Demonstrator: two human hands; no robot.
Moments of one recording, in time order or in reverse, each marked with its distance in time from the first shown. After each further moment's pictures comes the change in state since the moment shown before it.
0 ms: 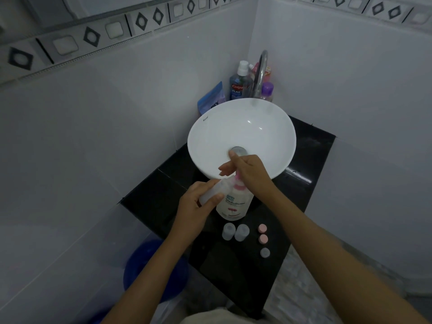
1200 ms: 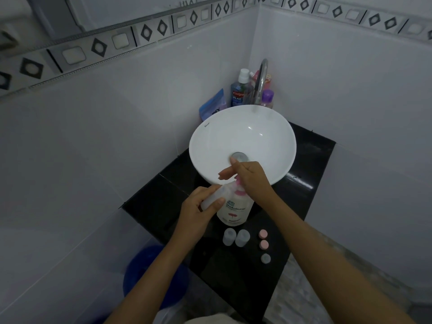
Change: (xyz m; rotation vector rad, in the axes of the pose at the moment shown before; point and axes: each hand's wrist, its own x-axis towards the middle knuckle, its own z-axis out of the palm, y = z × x) left_hand 0.000 0.004 0.001 -0.023 0.002 -0.004; right_hand -0.002 0.000 0.000 0.005 0.005 -0.021
